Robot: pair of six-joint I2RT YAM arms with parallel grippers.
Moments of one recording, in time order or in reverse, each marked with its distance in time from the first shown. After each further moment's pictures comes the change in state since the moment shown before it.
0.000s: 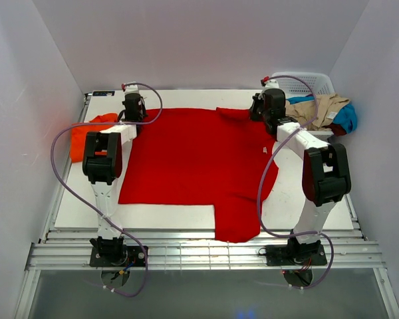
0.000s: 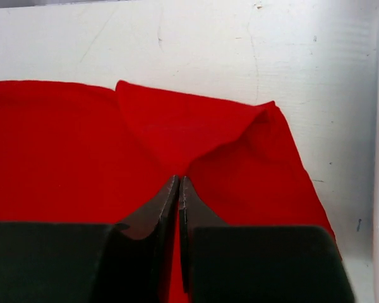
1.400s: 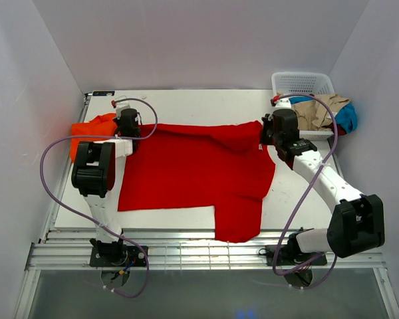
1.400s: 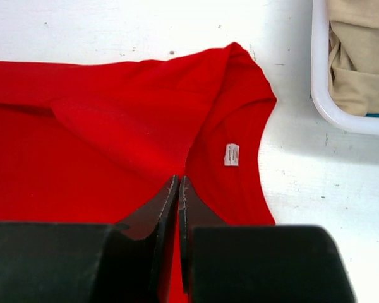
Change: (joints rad) left arm -0.002 -0.240 -0.387 0.139 -0.246 -0.028; right arm 0.072 -0.520 -0.332 -0.267 0.139 0.004
